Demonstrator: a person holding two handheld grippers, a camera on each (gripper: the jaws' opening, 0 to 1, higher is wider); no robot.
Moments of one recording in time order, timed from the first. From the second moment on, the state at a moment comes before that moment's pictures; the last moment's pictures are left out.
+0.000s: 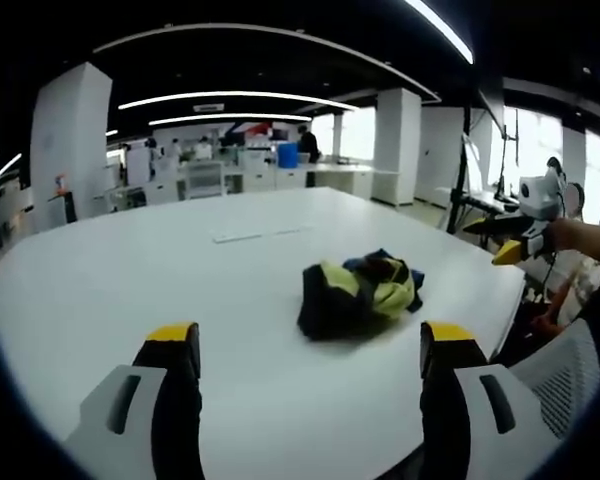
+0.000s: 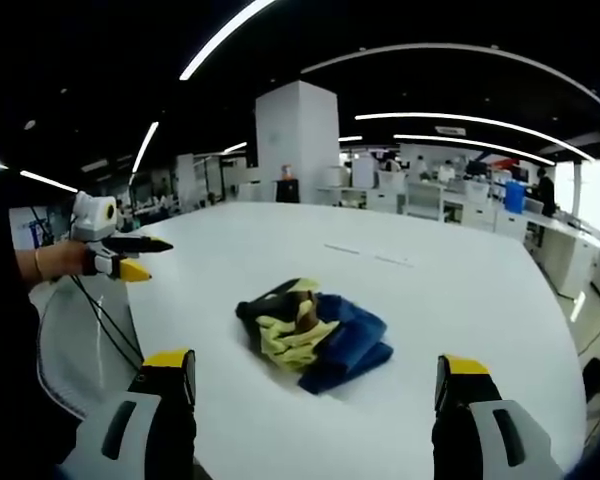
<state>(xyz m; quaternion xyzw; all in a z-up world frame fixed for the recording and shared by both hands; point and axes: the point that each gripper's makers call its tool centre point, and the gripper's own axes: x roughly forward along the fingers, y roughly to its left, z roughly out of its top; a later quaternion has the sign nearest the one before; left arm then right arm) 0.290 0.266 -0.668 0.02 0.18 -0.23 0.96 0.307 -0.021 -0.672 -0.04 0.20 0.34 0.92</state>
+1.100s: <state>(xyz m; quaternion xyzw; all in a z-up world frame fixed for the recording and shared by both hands) 0.328 0.199 -0.691 0.03 0.19 -0.34 0.92 0.366 0.016 -0.686 -0.11 0.18 0.42 0.88</state>
